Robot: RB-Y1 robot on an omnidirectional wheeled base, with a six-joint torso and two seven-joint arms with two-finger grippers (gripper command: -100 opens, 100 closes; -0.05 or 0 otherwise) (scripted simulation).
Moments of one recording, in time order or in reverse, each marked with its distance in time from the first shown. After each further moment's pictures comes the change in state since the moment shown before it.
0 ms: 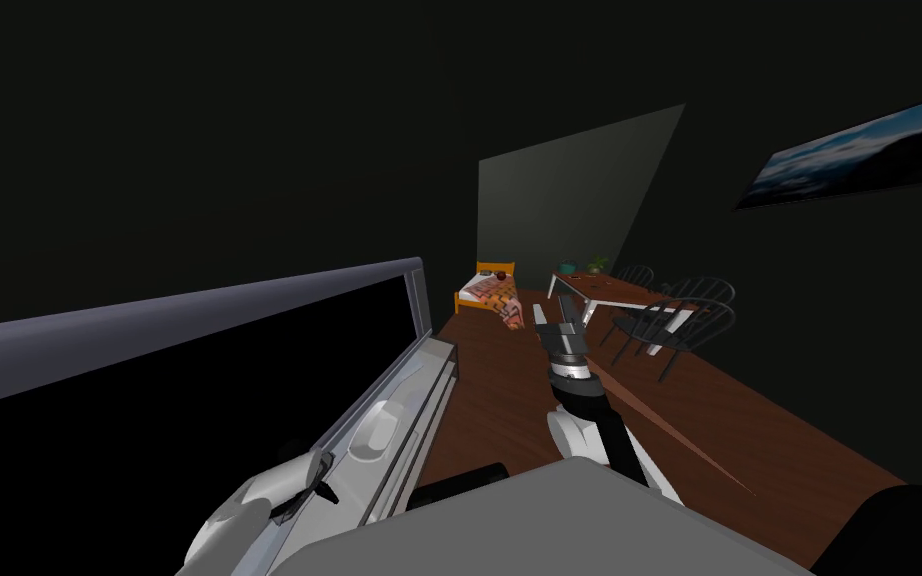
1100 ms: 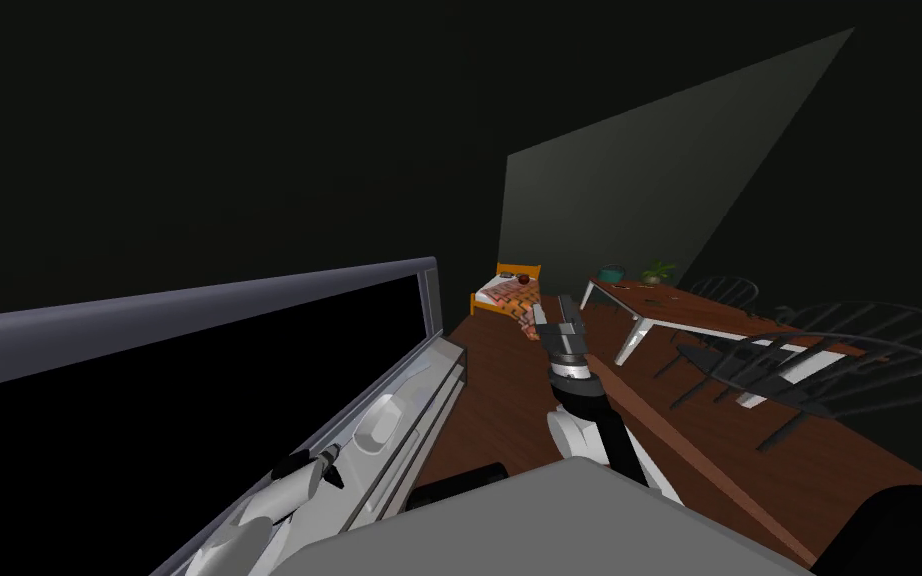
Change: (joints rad) left arm 0.061 -0.075 0.133 -0.047 -0.064 -0.226 -0.062; right arm 0.000 0.000 0.000 0.000 0.000 0.000 0.000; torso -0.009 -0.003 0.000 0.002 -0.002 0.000
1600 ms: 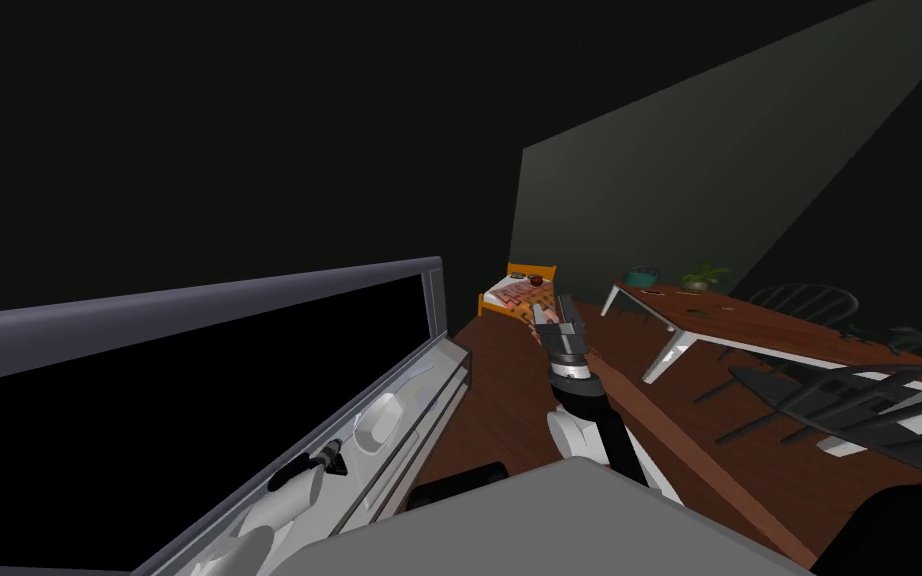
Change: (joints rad) left arm 0.025 -0.042 0.068 -0.019 -0.048 -0.139 -0.034; right arm 0.000 0.000 0.000 0.000 0.000 0.000 0.000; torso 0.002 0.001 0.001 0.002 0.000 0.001
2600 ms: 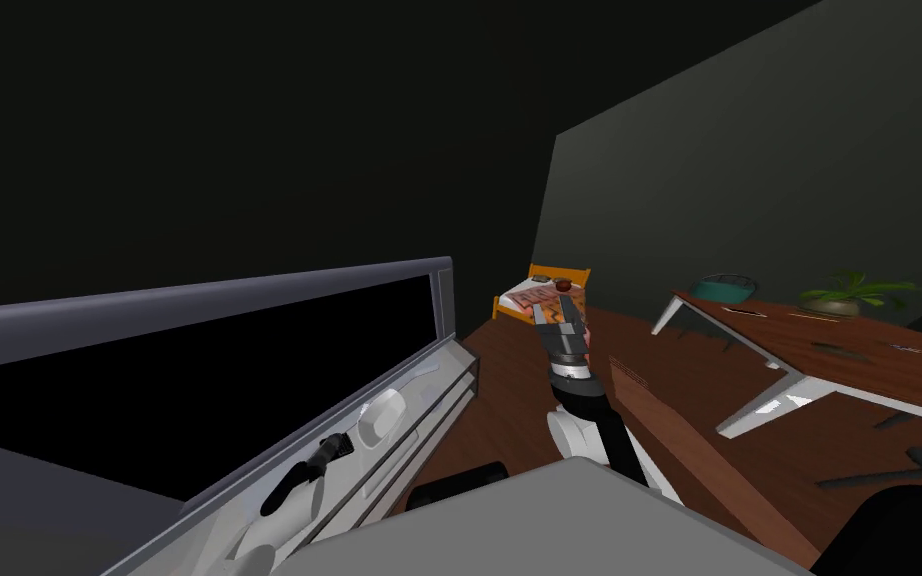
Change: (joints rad) left arm 0.048 -0.070 0.102 -0.041 -0.089 -0.243 -0.073; right arm 0.000 0.000 0.000 0.000 0.000 0.000 0.000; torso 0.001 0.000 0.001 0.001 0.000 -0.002
